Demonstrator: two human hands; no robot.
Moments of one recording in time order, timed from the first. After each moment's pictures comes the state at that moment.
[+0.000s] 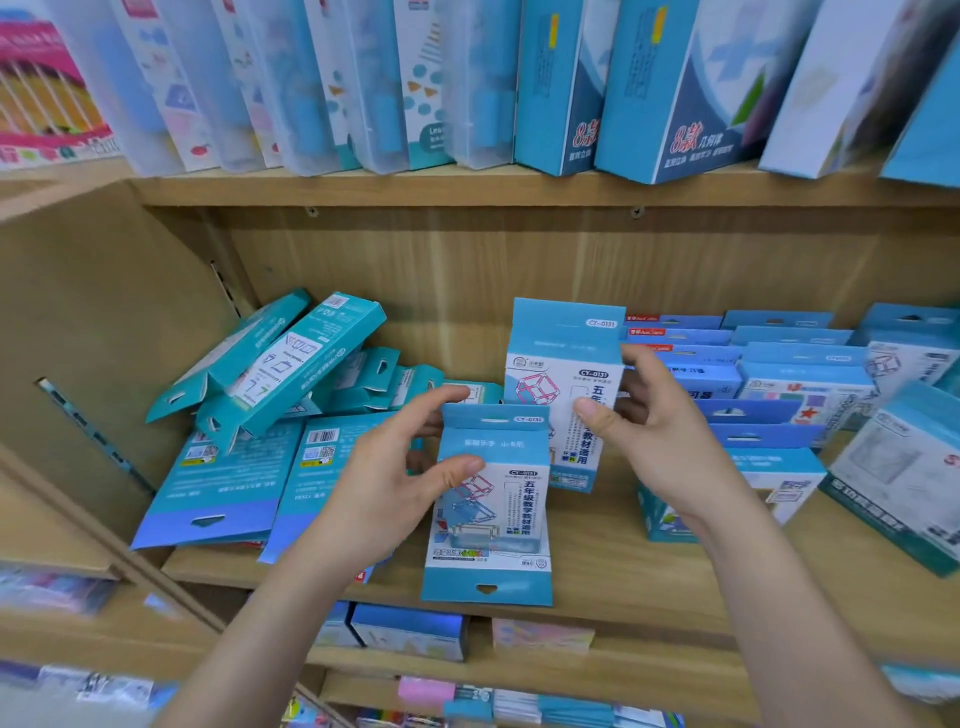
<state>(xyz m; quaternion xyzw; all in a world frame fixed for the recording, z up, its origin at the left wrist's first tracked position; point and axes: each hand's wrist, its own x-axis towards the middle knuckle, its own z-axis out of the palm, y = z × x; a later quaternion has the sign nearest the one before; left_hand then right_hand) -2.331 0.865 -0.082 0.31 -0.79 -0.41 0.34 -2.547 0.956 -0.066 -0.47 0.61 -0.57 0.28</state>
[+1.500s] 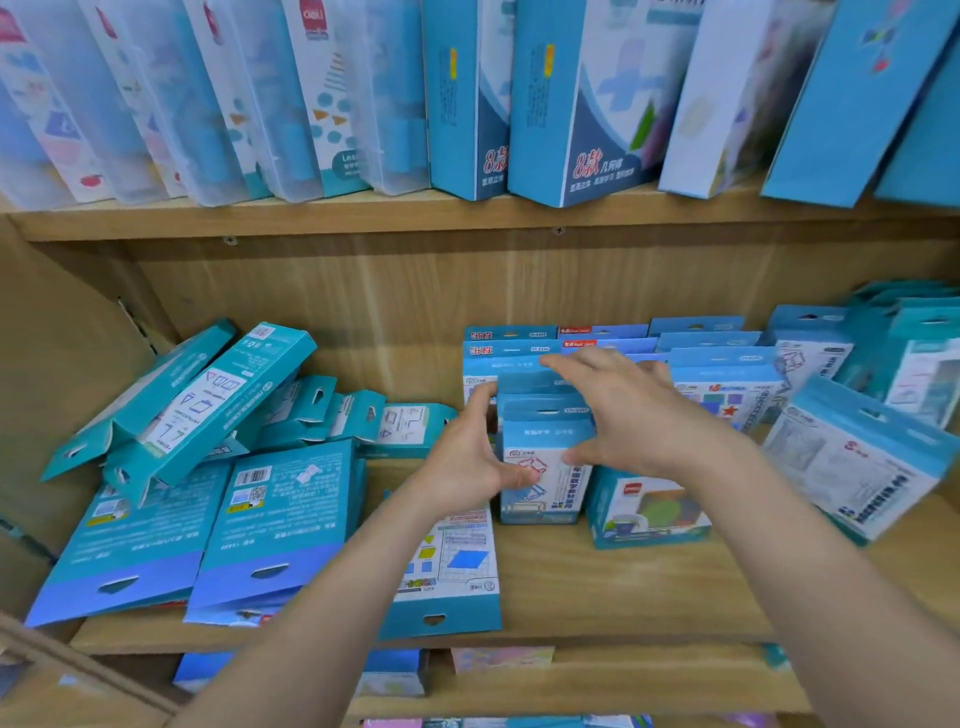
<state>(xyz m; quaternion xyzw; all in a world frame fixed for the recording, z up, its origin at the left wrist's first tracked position) -2.448 0.846 -0.104 0.29 -0.80 -0.49 0.20 -2.596 0.956 -0.032 -0.63 0.77 -0.07 0.00</state>
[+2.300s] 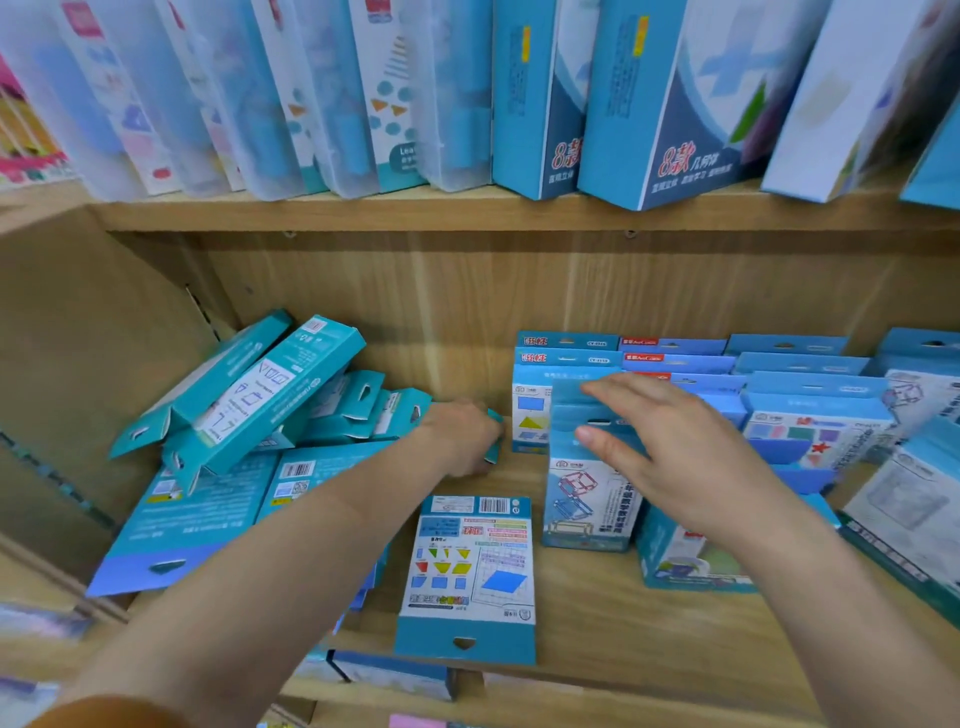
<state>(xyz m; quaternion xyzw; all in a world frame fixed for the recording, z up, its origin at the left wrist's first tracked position) -2.456 0.754 -0.118 0.30 -0.93 0.08 -0.18 -2.590 0.947 -0.047 -0.66 0.73 -0.19 -0.02</state>
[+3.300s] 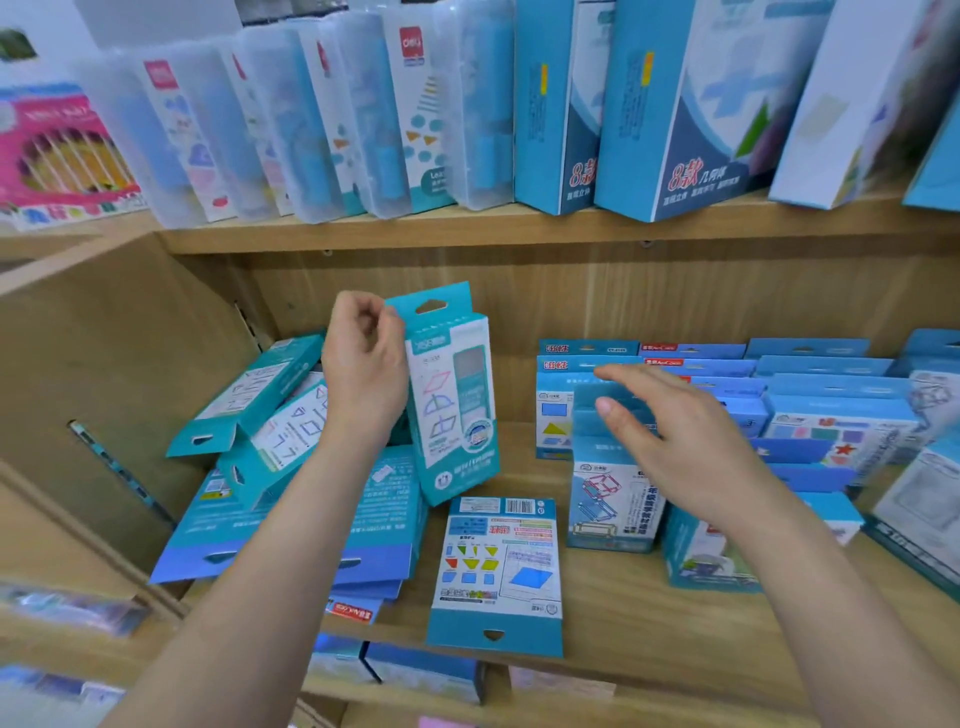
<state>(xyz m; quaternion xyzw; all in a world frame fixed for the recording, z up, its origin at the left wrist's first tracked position) -2.378 0.786 -0.025 0.43 -0.65 -0.25 0.58 -2.581 0.942 -0.049 -0.61 0.72 -0.32 0.04</state>
